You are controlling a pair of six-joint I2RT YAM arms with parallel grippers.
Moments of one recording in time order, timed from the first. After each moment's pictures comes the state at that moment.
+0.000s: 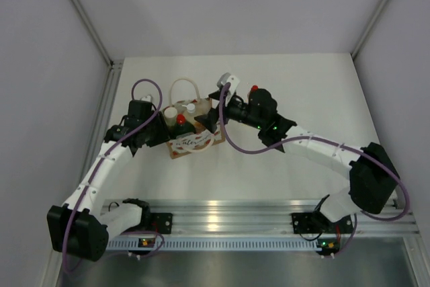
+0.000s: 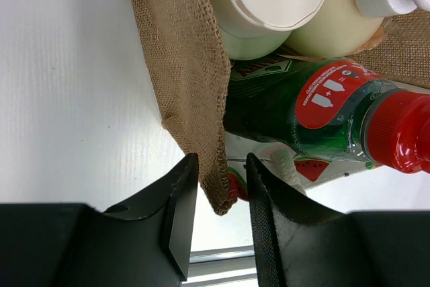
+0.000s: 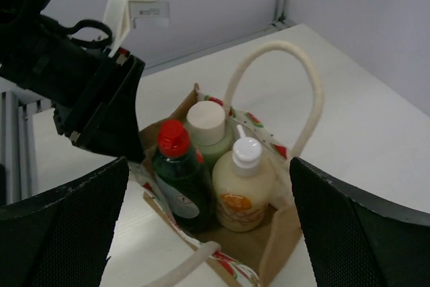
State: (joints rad) left arm -0.22 1.08 0.91 -0.71 0.05 -0.53; right arm 0.81 1.44 1.04 0.40 -0.28 0.00
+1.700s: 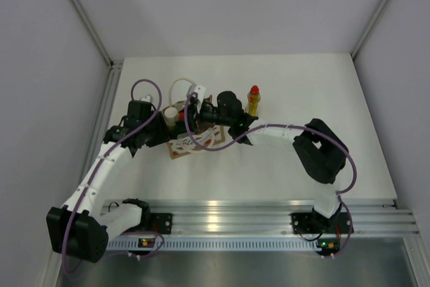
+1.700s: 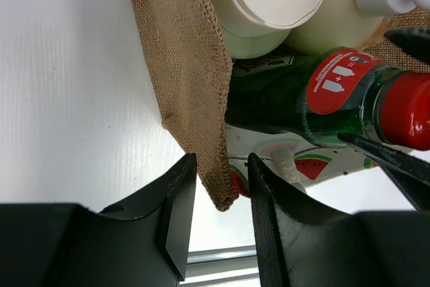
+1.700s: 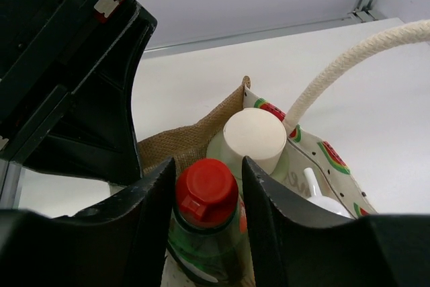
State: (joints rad) left arm -0.22 1.07 0.91 -0.71 0.05 -0.52; right arm 0.87 1.90 1.25 0.58 -0.47 -0.05
